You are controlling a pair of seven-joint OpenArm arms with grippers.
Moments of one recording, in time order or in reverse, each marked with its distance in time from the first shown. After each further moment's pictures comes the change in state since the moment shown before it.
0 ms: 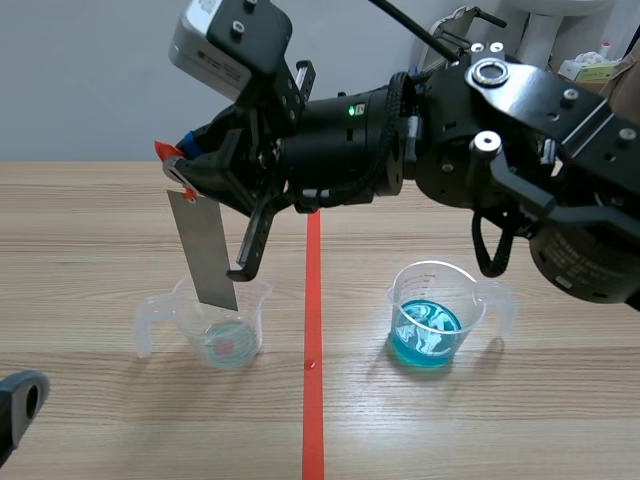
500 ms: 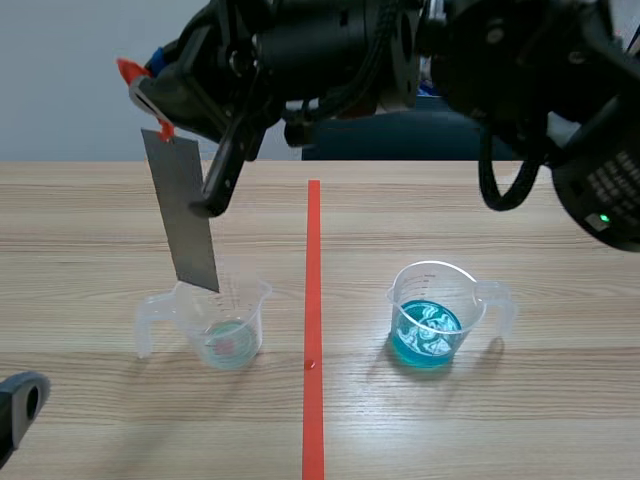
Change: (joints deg) left arm 0.0 0.0 0.0 0.0 0.2 0.0 0.0; right arm 2.1 0.0 3.5 14.2 8.7 -3.2 -18.7
